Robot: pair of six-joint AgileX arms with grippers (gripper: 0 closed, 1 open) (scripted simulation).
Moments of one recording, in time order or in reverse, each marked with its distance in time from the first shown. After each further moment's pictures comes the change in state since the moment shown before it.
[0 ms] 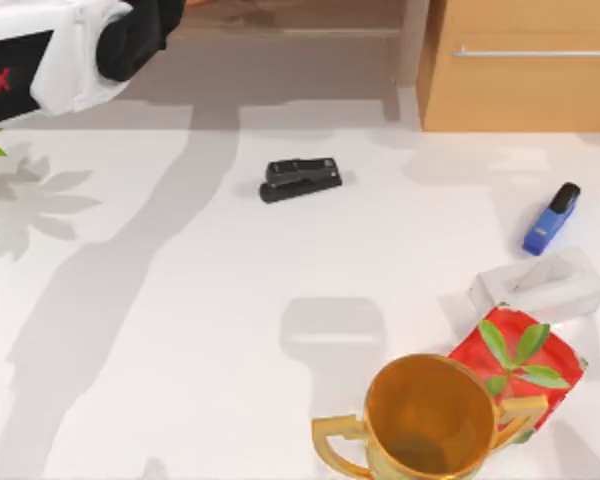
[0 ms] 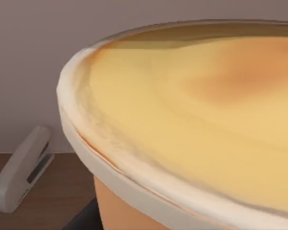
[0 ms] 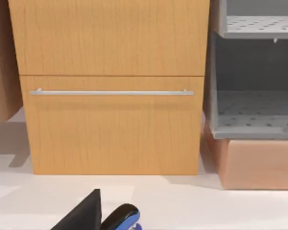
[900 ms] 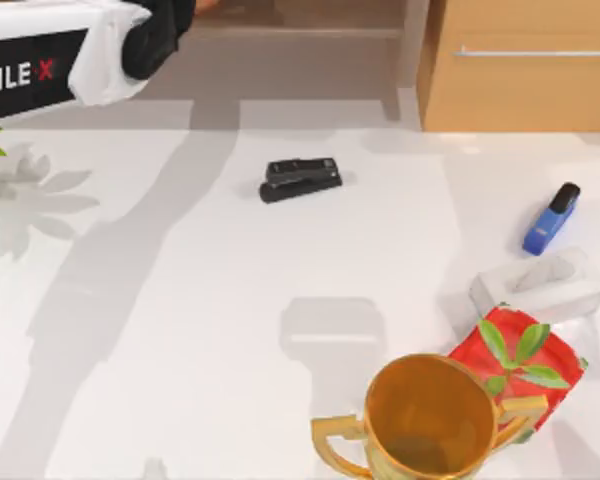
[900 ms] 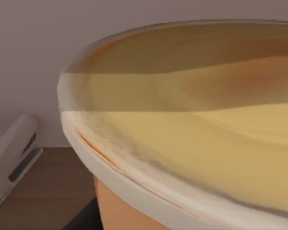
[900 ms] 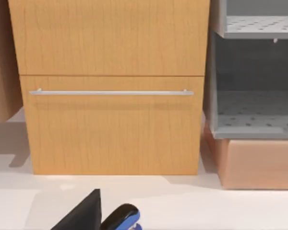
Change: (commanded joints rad) left arm 0.032 0.165 0.104 0.061 0.035 0.002; right arm 0.000 0.000 0.000 0.000 0.000 0.000
